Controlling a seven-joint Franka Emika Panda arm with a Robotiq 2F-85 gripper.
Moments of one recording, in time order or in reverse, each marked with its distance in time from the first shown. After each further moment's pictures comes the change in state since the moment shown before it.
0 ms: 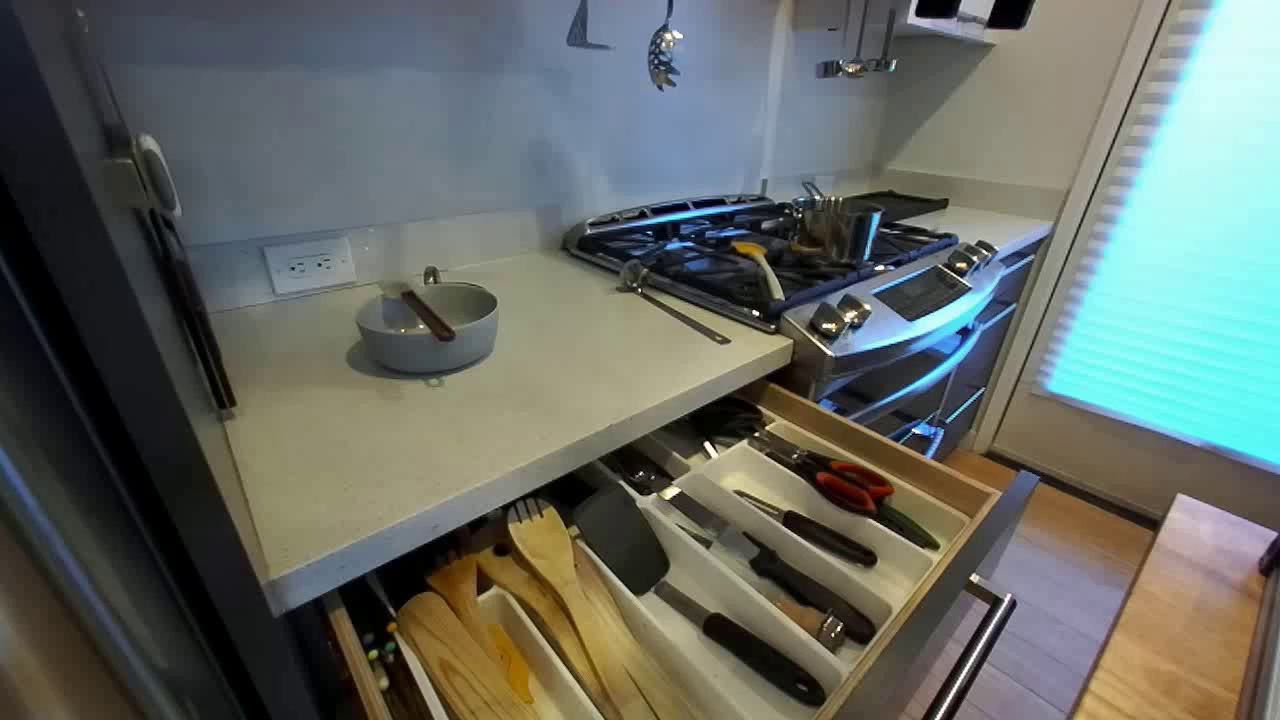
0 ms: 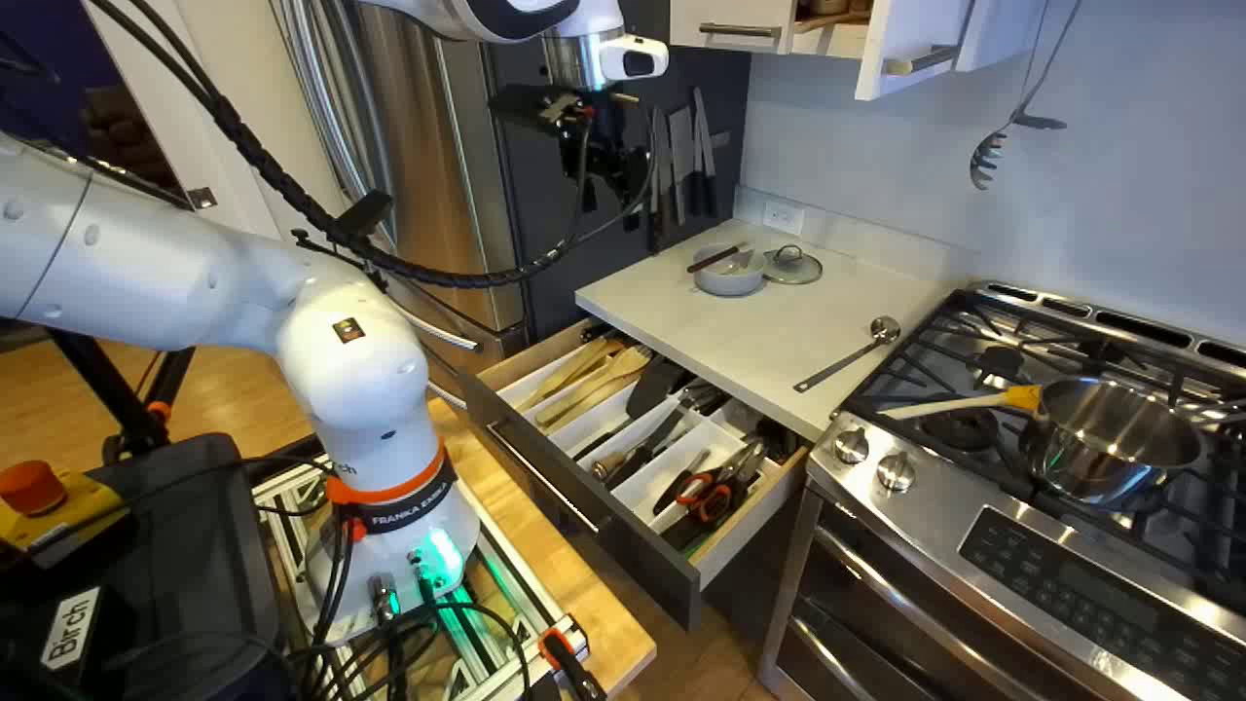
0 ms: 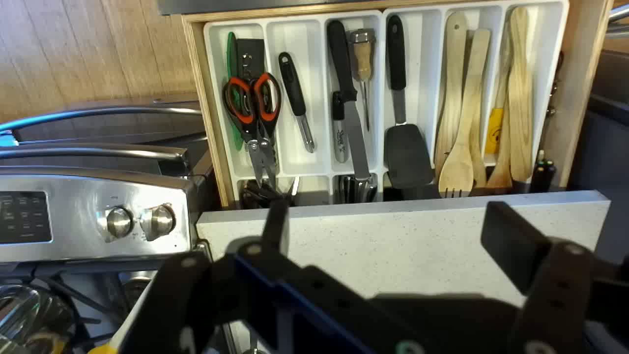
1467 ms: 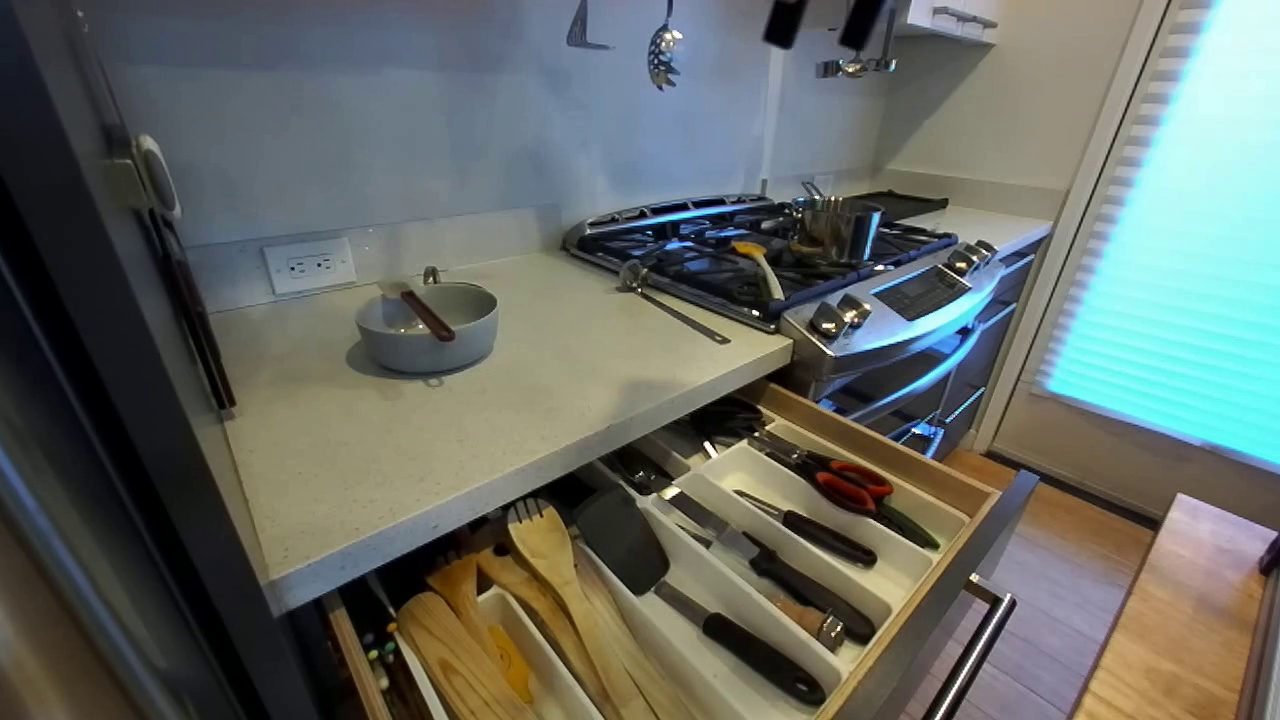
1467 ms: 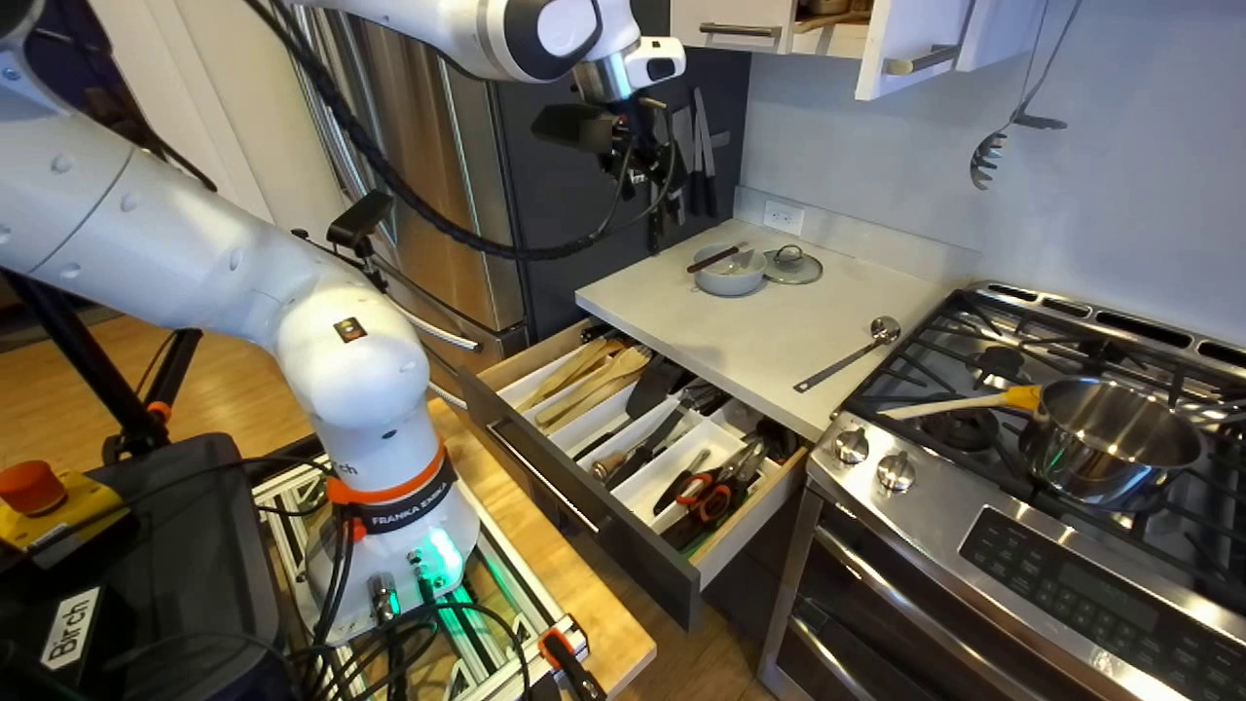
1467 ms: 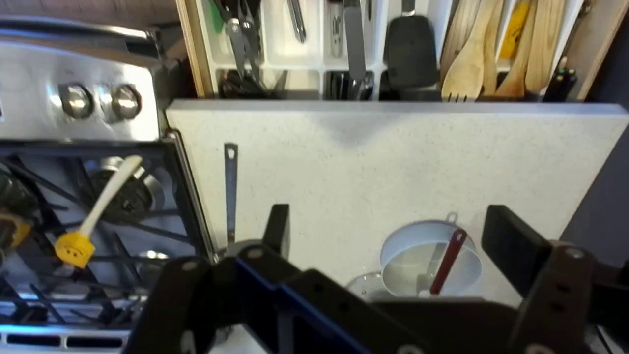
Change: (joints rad) arm 0.016 0.176 0.050 0.000 -0.008 0.404 -0.002
